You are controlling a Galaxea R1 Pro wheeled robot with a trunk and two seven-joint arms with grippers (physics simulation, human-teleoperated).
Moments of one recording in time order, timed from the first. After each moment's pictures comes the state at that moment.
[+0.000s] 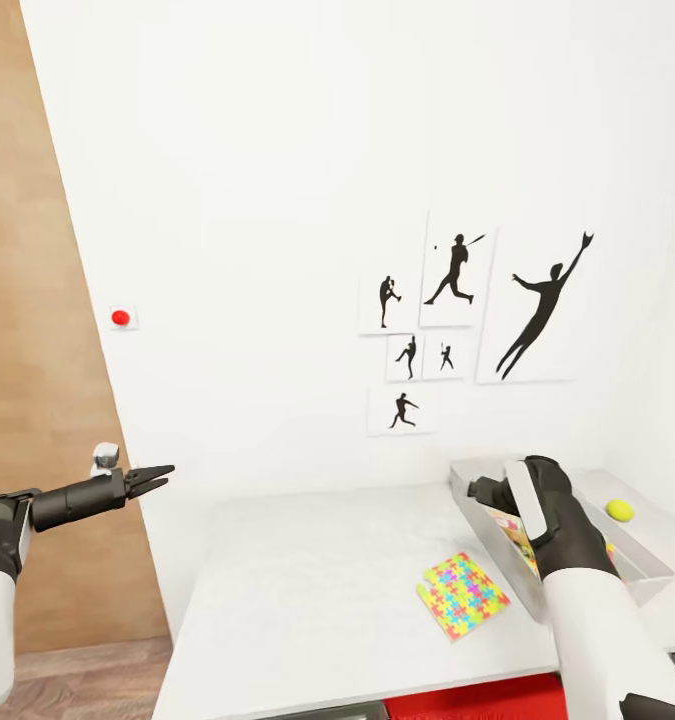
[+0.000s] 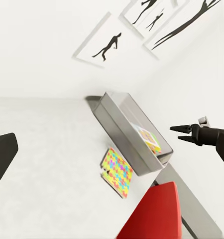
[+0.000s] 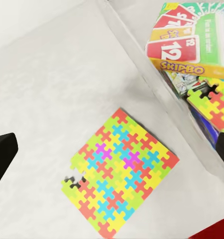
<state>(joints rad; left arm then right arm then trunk) -0.82 0.32 0.69 -0.67 -0.43 0.73 -1.56 -0.75 -0.04 -0.23 -1.01 -0.28 1.05 -0.34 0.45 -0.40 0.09</state>
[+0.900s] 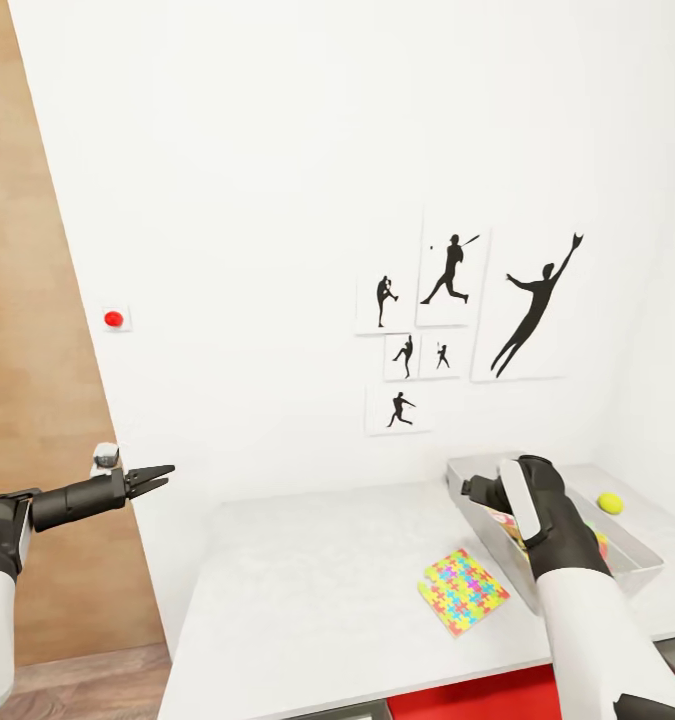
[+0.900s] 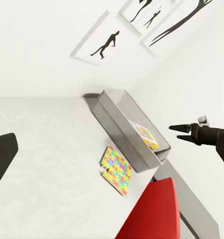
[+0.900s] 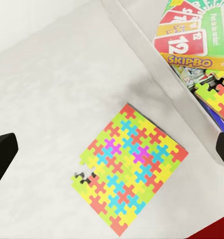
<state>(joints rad) -0.82 0.32 0.69 -0.67 -0.43 0.73 -1.56 -0.75 -0.02 -0.23 -1.01 -0.28 1.03 -0.34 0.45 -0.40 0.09</state>
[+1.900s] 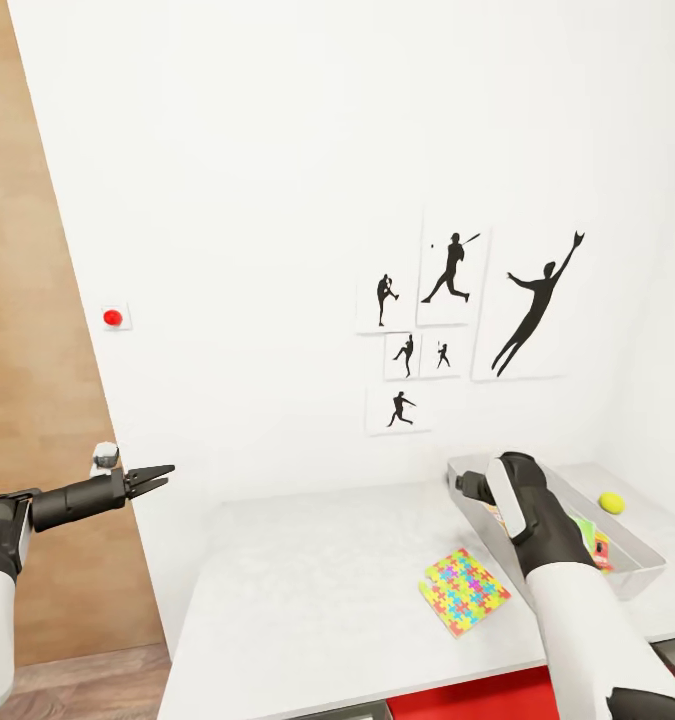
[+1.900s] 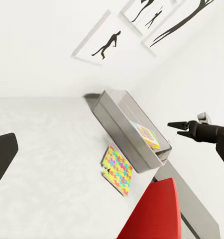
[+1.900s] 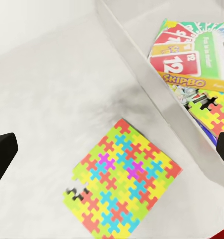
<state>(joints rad) -0.82 0.32 0.69 -0.67 -0.43 0.73 -1.56 -0.77 -0.01 -0.14 -0.98 -0.29 0.96 -0.41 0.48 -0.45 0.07</state>
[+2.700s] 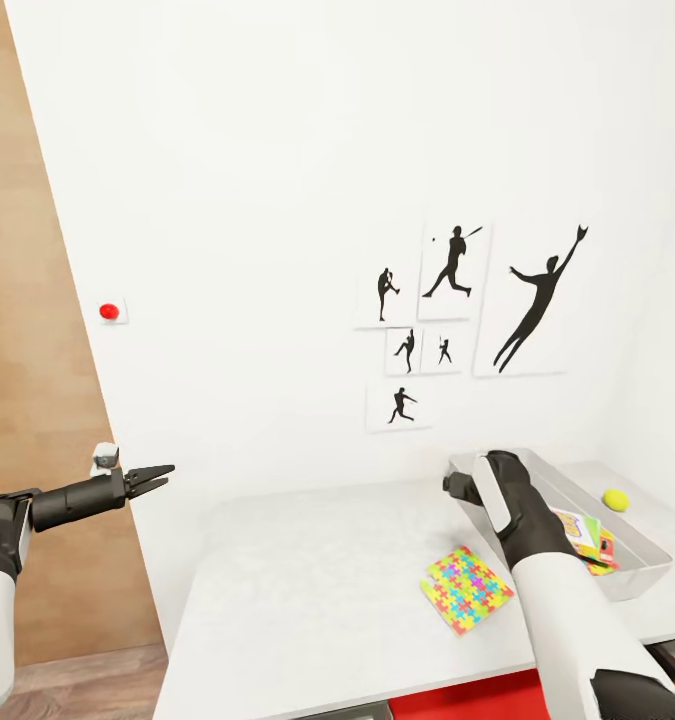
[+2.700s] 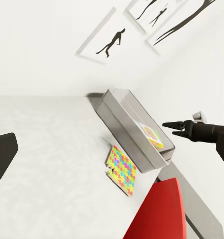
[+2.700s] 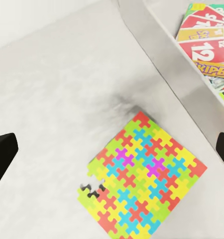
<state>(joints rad) -0.82 0.32 0.69 -0.67 -0.43 0.74 -1.56 -0.80 0.02 -0.14 -0.90 -0.28 0.95 -0.41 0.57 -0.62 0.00</state>
